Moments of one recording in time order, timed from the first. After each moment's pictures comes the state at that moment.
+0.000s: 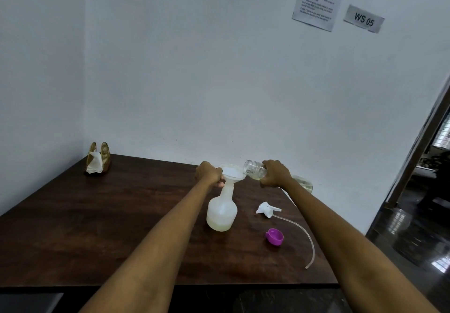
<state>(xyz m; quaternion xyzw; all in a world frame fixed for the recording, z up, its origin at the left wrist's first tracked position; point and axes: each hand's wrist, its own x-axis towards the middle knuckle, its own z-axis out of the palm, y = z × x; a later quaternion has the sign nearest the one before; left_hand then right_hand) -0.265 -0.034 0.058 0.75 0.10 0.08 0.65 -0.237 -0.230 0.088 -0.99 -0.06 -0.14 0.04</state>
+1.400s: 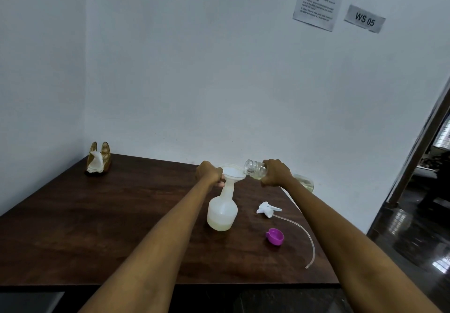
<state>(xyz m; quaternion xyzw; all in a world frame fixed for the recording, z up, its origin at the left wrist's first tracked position) -0.267 -0.032 0.059 0.75 0.10 0.08 0.64 -0.238 -0.230 0.091 -0.99 -0.07 -0.14 0.03</state>
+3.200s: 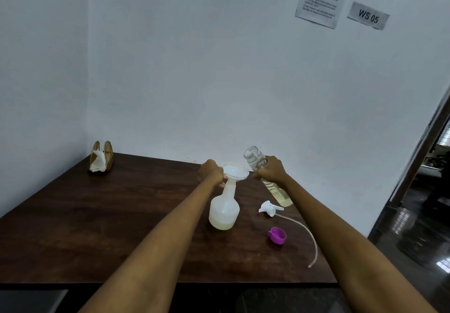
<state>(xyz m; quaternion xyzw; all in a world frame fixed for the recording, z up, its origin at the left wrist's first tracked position) -0.263 -0.036 0.057 0.79 0.10 0.10 0.59 -0.253 -0.207 0.094 -0.94 -0.05 -0.13 0.32</state>
